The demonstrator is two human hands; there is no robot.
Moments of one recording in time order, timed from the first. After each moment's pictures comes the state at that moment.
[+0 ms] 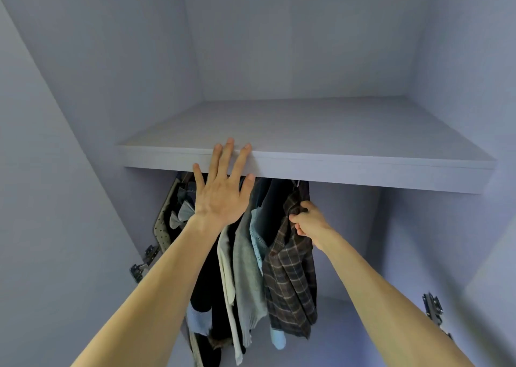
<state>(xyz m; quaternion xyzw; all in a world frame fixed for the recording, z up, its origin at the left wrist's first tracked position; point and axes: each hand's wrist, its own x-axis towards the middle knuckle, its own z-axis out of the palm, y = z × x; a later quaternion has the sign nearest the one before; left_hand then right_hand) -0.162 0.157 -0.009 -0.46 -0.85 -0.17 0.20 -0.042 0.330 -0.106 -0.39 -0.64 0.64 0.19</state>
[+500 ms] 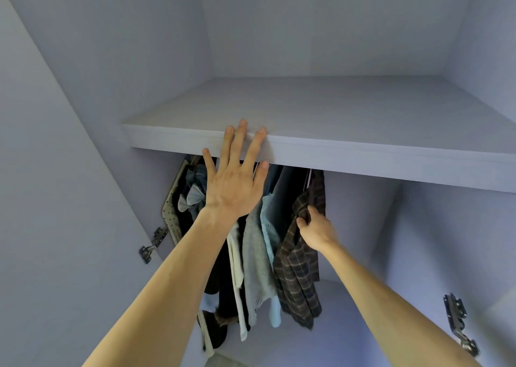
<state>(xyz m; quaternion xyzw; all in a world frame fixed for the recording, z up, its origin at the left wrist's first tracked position) -0.170 0.167 -0.023 -0.45 -0.84 -0.20 0.23 -0.052 0.329 -0.162 -0.40 -0.85 0.34 0.08</state>
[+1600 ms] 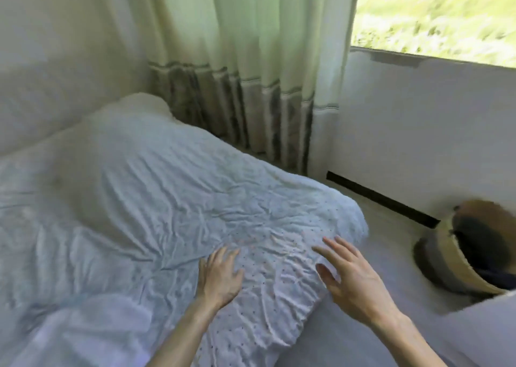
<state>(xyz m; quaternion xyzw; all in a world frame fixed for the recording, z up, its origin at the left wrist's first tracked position) 0.524 -0.525 -0.285 0.57 -0.79 -0.21 -0.05 0.263 -0.375 -0.220 0.62 -0.75 0.19 -0.13</state>
